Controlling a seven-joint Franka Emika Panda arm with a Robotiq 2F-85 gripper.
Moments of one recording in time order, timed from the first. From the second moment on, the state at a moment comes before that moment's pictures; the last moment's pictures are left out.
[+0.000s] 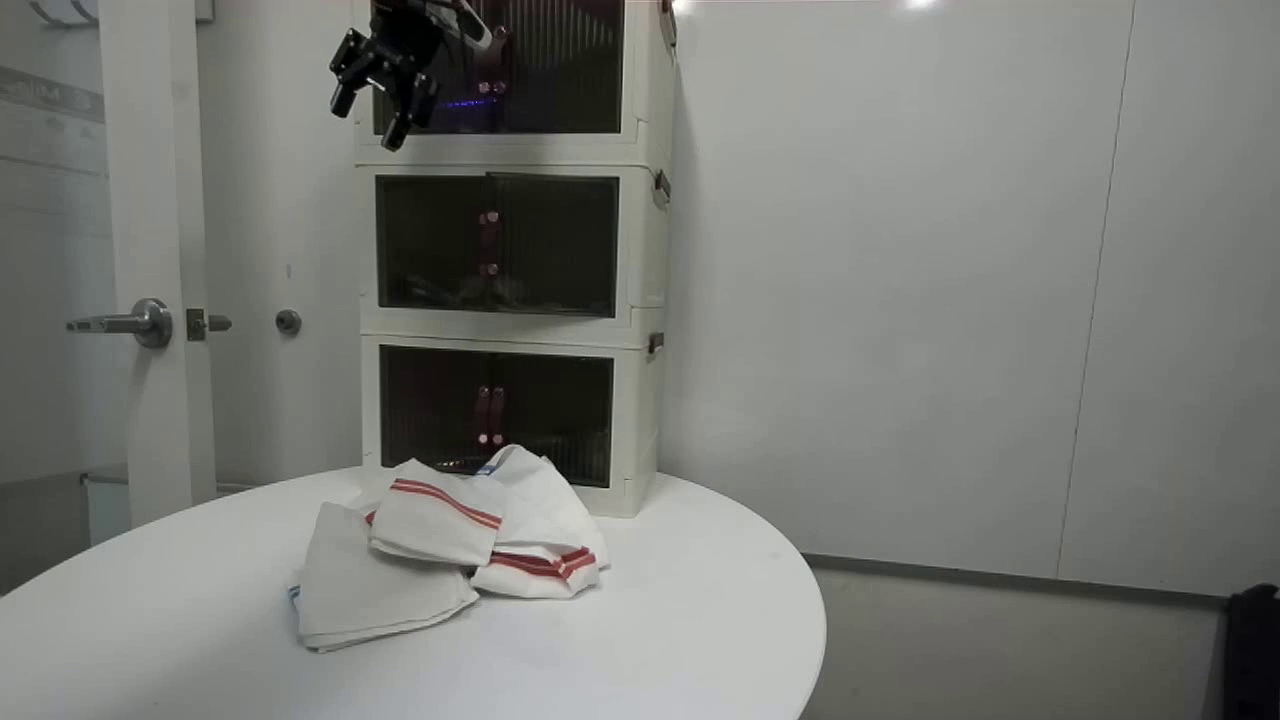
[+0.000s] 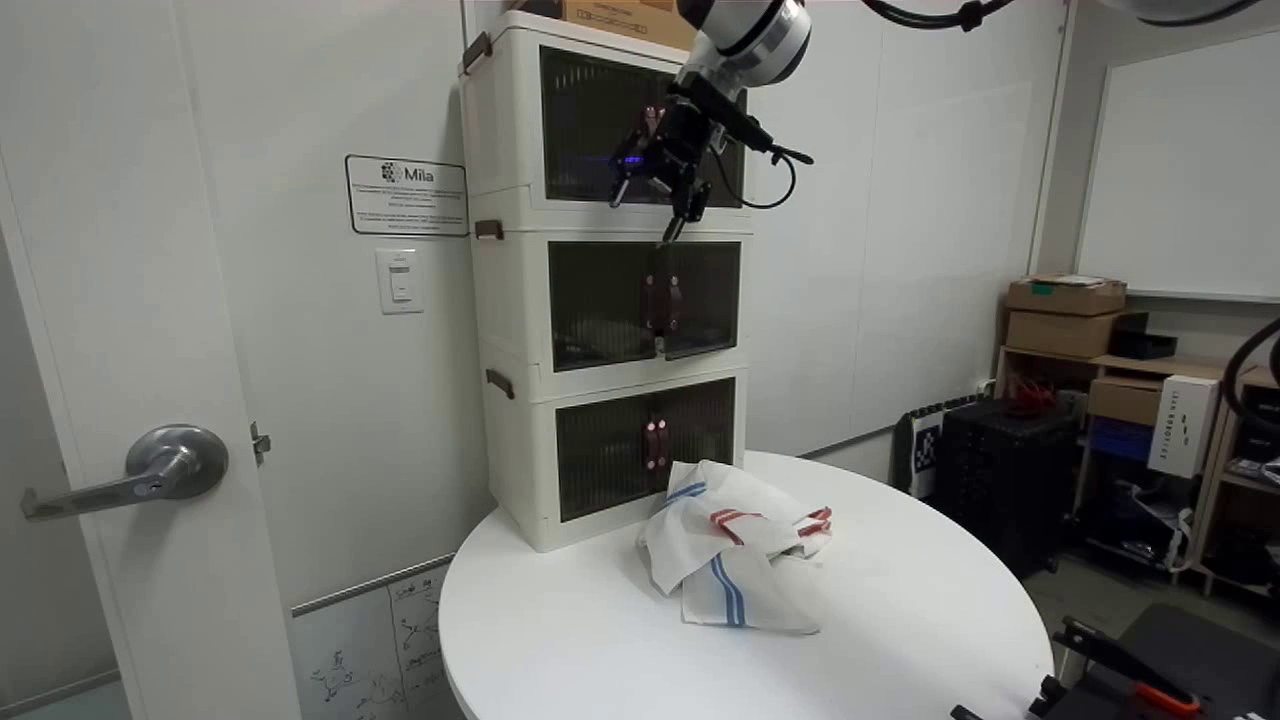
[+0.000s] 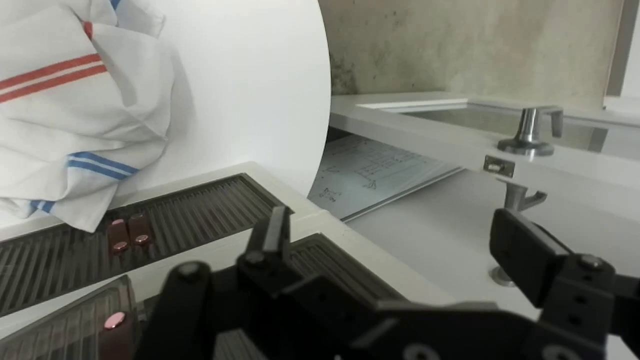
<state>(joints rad) -0.02 0.37 -0.01 -1.28 0.50 1.68 0.06</state>
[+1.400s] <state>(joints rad) 0.08 0.42 -0.11 -1.28 0.00 1.99 0.79</state>
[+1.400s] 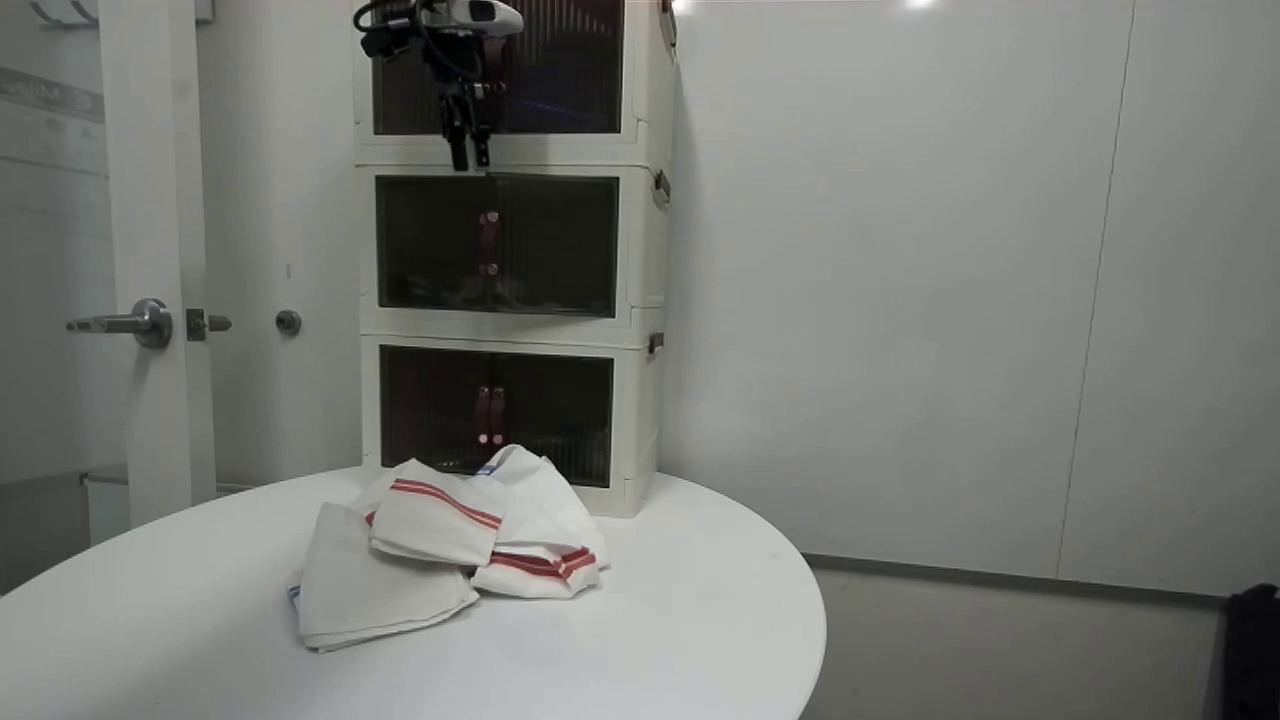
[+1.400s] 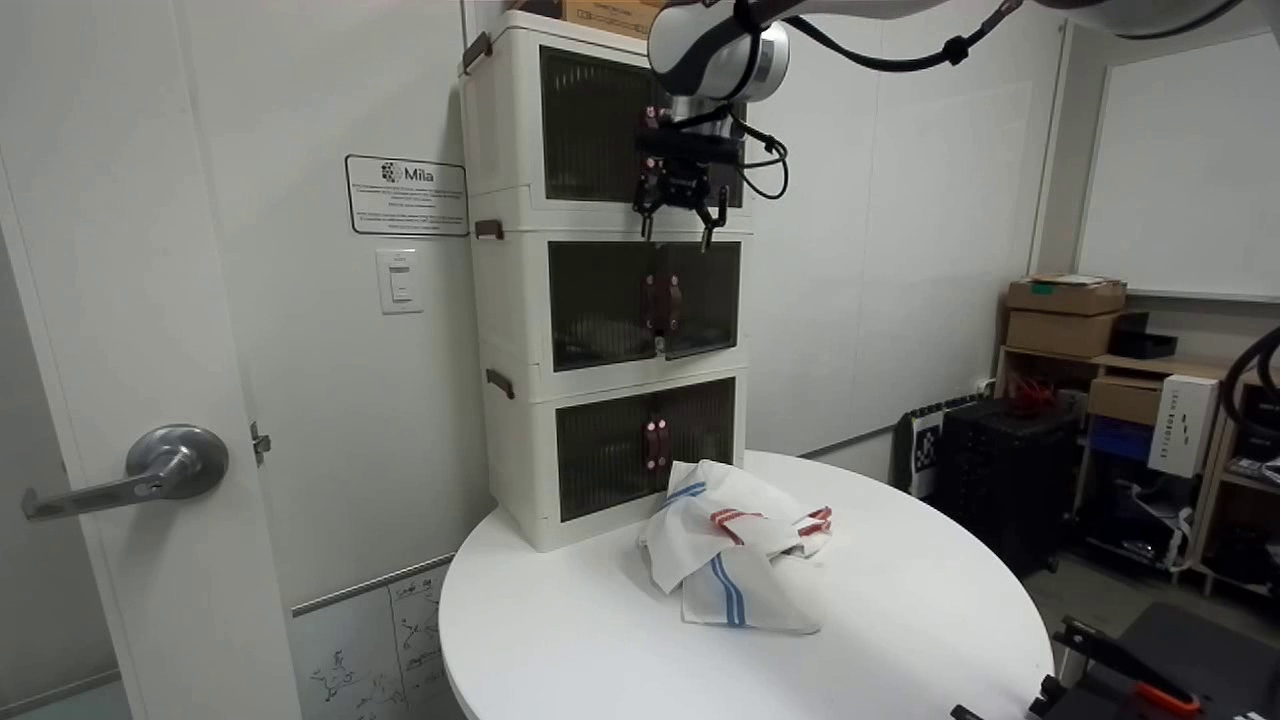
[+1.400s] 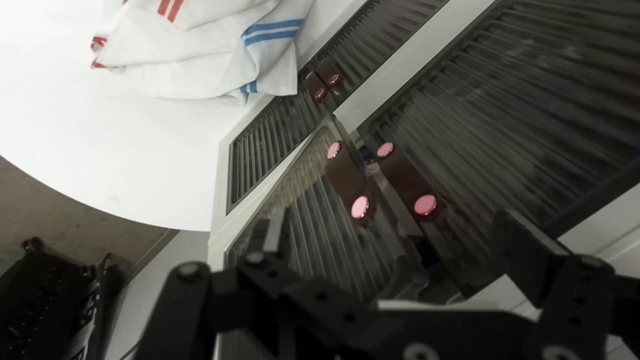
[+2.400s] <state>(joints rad) 0.03 0.48 -0.11 -1.24 0.00 1.98 0.92</state>
